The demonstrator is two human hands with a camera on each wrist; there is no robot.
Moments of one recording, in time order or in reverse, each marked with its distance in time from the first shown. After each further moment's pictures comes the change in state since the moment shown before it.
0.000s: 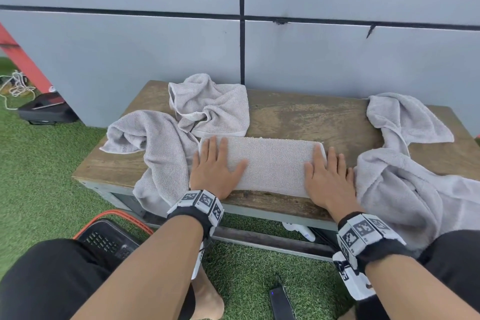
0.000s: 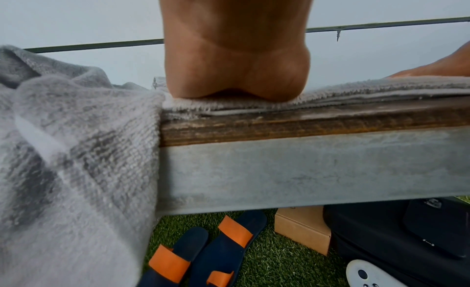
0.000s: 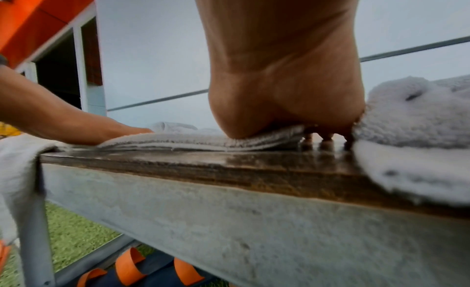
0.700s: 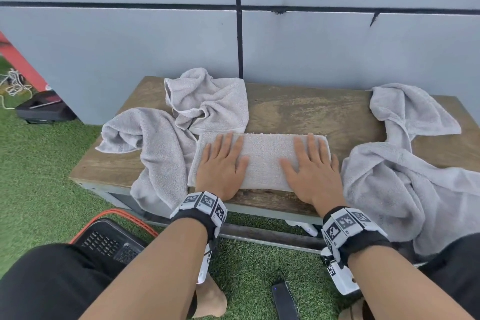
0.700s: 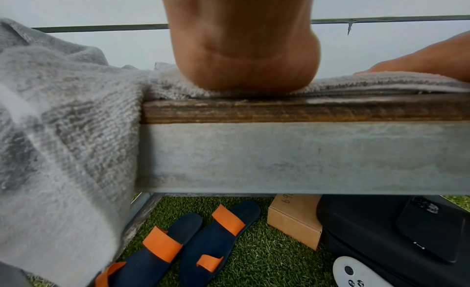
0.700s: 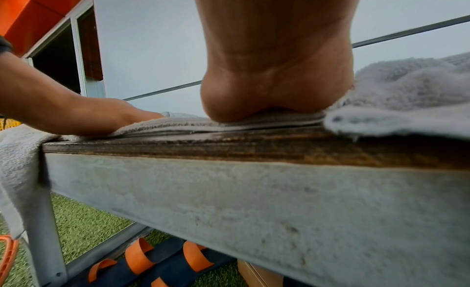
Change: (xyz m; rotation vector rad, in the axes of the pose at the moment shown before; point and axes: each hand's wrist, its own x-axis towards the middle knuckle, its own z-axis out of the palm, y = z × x) left_hand 0.005 0.009 0.009 -0.039 0.021 0.169; right_hand 0.009 -0.022 0.012 -0.062 0.086 -0.161
